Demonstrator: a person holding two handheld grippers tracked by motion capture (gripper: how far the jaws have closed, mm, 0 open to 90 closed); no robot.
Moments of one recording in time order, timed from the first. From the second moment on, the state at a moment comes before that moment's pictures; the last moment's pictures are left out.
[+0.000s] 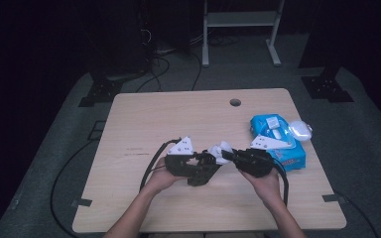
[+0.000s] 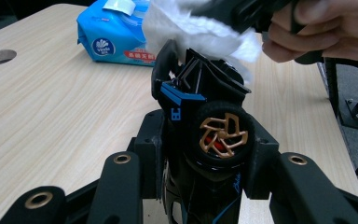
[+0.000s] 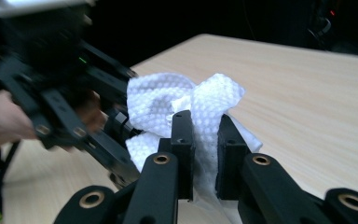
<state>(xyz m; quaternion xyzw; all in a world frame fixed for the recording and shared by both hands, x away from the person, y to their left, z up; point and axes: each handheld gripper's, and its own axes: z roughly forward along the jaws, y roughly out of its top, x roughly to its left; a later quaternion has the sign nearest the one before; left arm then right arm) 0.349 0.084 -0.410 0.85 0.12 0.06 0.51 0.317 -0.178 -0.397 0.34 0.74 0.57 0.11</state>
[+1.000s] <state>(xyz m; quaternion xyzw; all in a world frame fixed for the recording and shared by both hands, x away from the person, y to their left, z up) 0.347 0.079 -0.409 0.86 0.11 0.07 0.50 0.310 -0.141 -0.375 0.28 0.77 0.56 0.13</state>
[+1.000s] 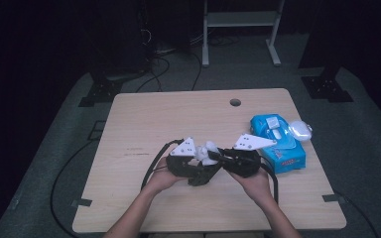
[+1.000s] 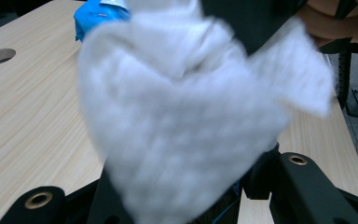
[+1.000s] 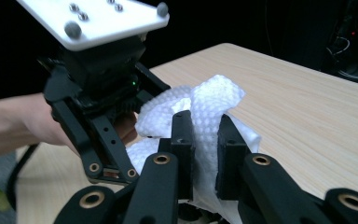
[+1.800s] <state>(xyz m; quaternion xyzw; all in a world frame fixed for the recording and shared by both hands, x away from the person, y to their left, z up) 0.350 0.080 -0.409 0.86 0.11 0.07 0.49 0.313 -0.163 -0.386 0.31 0.77 0.54 0.14</state>
